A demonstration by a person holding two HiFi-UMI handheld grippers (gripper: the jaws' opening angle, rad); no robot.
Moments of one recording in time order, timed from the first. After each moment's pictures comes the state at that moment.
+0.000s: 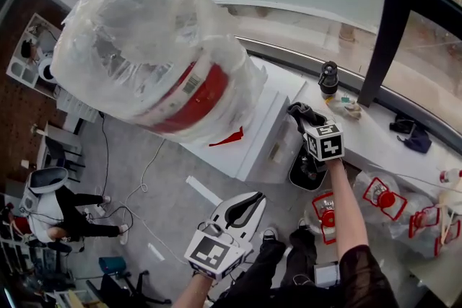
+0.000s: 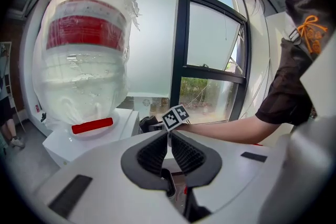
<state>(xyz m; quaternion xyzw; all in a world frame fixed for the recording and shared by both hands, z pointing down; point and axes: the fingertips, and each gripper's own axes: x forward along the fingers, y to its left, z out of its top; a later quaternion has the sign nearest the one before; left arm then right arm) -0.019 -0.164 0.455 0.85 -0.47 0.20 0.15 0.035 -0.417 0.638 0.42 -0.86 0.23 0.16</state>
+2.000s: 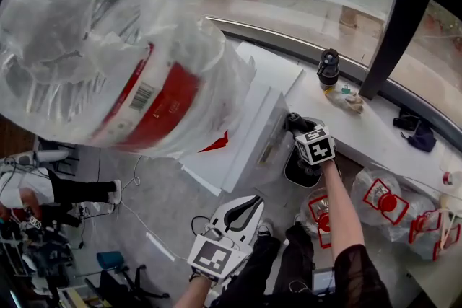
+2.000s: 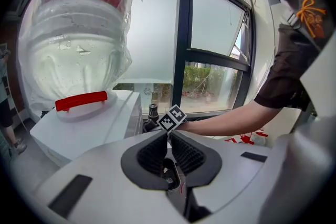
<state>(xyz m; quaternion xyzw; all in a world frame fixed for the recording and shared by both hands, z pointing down) -0.020 -0.191 0.532 0.83 -0.46 0.25 0.16 0.005 -0.415 0.759 0.35 -0.87 0.24 0.24</state>
